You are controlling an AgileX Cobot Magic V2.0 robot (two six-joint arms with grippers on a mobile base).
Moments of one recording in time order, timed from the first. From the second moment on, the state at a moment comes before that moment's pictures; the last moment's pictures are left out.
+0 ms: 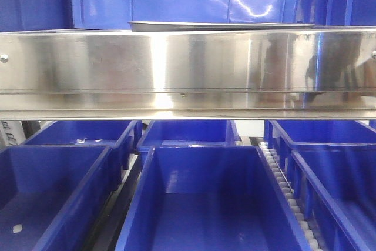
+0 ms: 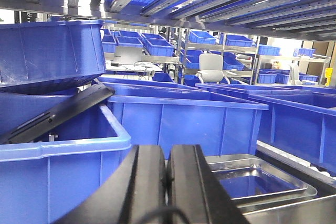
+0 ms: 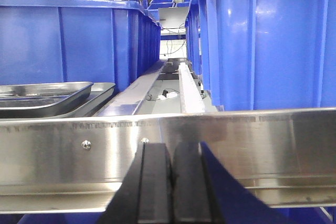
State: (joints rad) left arm -0.85 0.13 -0.90 0.63 0.78 -0.50; right arm -0.11 0.00 0.00 0.07 0.04 0.03
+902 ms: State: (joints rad) left arm -0.27 0.13 -0.79 0.47 0.51 -0.37; right arm -0.11 0.00 0.00 0.07 0.04 0.03
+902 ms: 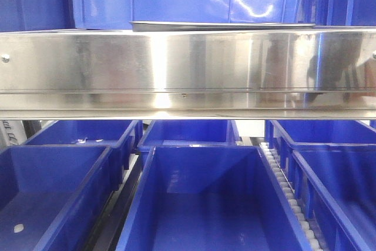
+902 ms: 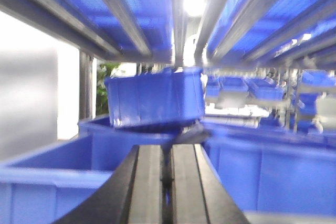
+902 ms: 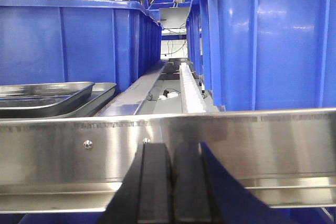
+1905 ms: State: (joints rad) left arm -0.10 0.01 0.00 0.10 0.03 -0.03; right arm -0.11 0.00 0.00 0.07 0.04 0.03
